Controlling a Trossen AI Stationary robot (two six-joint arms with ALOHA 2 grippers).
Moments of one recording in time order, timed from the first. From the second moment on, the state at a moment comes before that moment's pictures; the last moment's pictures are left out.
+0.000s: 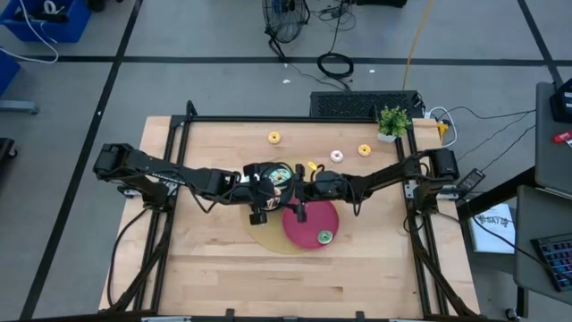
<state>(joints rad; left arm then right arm) -0.14 1.52 1.09 -0.49 -0.35 -0.11 0.01 1.80 0.82 0.77 0.00 -0.17</state>
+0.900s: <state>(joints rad) -0.14 1.52 1.09 -0.47 -0.34 -0.11 -0.01 1.80 0.82 0.80 -0.01 -0.20</state>
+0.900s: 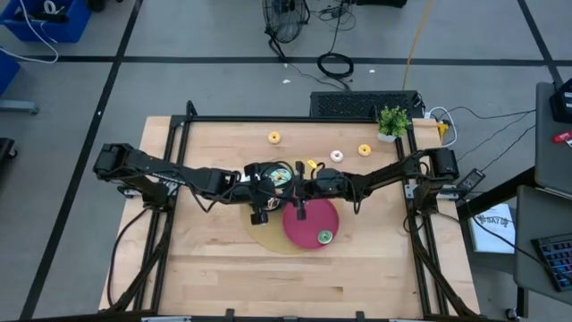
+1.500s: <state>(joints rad) -0.14 1.52 1.09 -0.46 -0.34 -0.10 -0.01 1.80 0.82 0.78 0.00 -0.22</state>
